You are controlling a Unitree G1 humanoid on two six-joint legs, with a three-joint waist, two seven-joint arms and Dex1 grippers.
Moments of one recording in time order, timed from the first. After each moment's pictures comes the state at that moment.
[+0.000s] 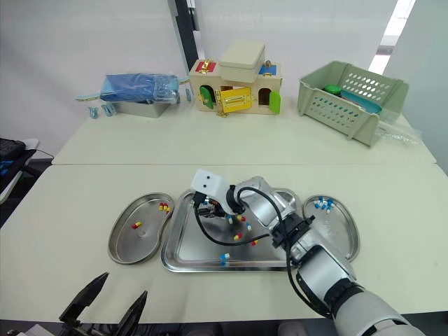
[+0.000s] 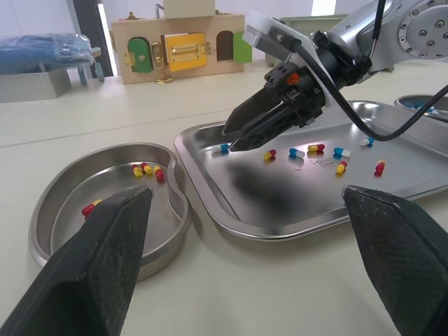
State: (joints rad) left arm 0.86 0.17 0.31 -0.40 -0.50 -0.53 -0.84; right arm -0.99 -0.02 0.53 0.57 -0.06 0.46 0.79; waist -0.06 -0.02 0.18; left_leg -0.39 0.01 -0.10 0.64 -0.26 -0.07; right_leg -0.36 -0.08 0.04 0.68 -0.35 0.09
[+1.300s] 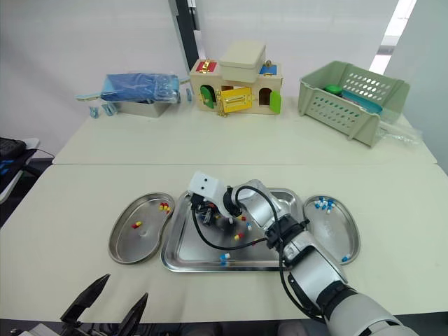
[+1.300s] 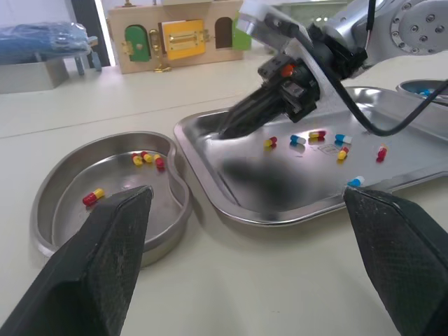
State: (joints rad) left arm 0.87 0.24 0.28 -0.39 -0.49 -0.54 -0.84; right arm -0.92 -0.05 0.42 0.46 -0.03 0.37 0.94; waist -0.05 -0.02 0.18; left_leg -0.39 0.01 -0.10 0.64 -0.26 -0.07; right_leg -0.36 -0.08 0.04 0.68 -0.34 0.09
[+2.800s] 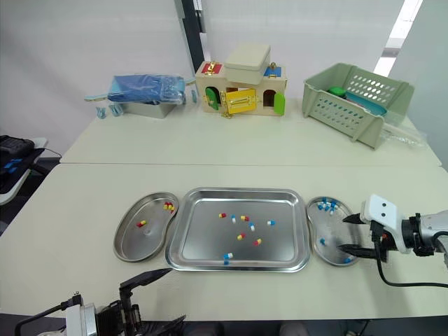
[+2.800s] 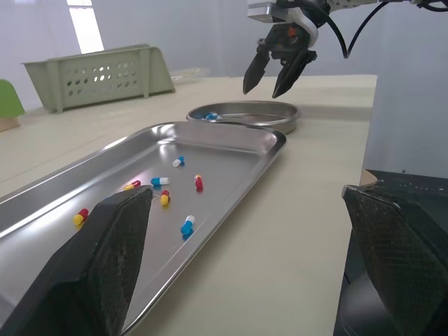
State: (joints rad) left arm 0.54 0.51 0.12 -0.23 -0.59 -0.55 -1.21; right arm -0.08 -1.05 -0.18 -0.14 0.31 0.38 1.27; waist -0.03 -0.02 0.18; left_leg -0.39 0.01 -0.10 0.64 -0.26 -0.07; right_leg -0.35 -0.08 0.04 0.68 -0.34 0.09
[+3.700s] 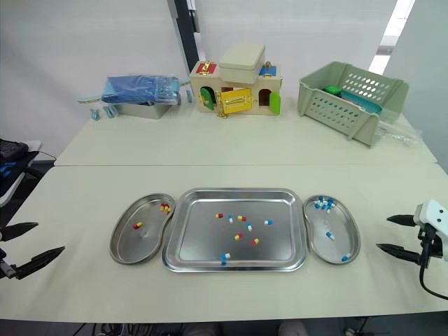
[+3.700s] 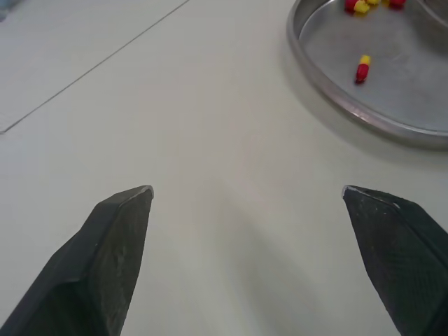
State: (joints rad) left arm 0.20 1.06 0.59 0.51 -0.43 -0.18 -1.15; right arm -0.09 -1.05 -0.30 0.44 0.30 -0.04 1.38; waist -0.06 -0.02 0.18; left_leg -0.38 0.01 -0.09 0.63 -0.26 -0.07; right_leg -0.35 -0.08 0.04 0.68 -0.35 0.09
